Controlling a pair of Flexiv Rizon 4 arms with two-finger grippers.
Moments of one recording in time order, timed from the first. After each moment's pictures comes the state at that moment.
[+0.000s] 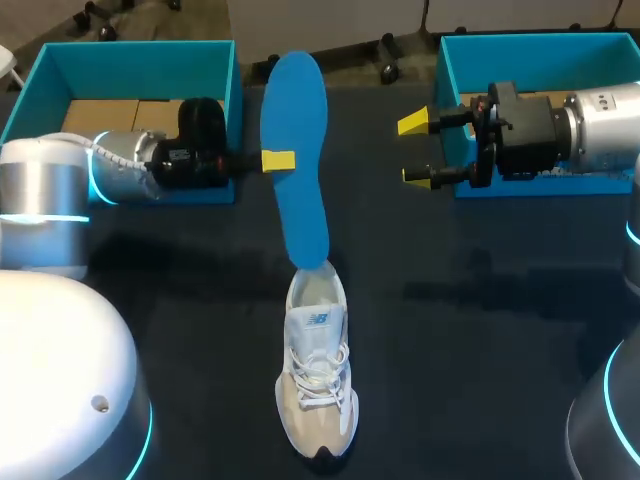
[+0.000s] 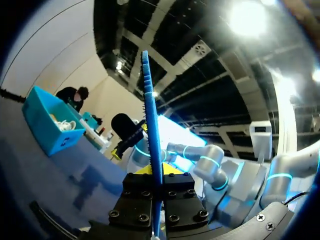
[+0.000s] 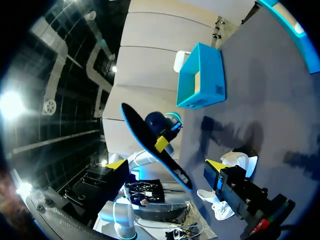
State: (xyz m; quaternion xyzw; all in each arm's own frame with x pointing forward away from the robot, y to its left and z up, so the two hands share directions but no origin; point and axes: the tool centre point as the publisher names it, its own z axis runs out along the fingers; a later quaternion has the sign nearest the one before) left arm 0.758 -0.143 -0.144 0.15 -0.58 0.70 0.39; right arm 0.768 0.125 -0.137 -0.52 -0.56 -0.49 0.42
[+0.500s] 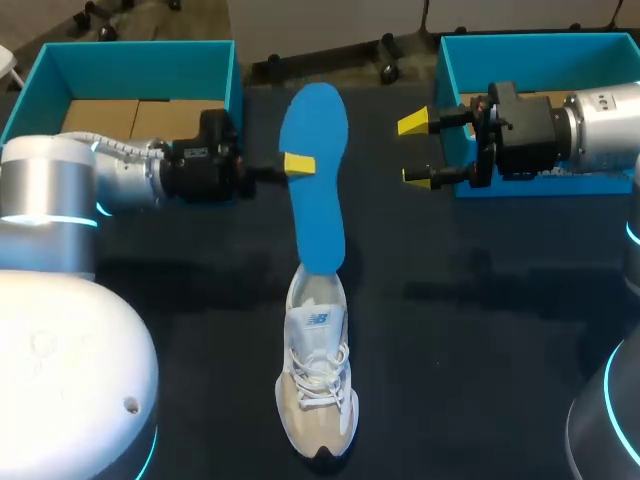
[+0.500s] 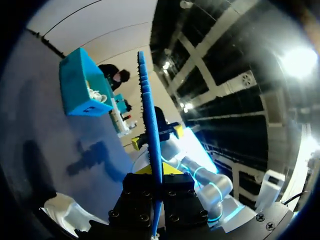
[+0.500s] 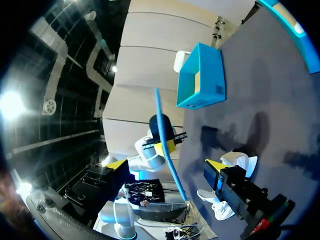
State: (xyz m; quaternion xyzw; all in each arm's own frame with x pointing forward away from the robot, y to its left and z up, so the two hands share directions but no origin) left arm 0.762 -0.168 -0.160 0.36 -0.56 0.59 0.45; right arm 0.768 0.125 -0.137 -0.52 -0.56 -0.49 0.42
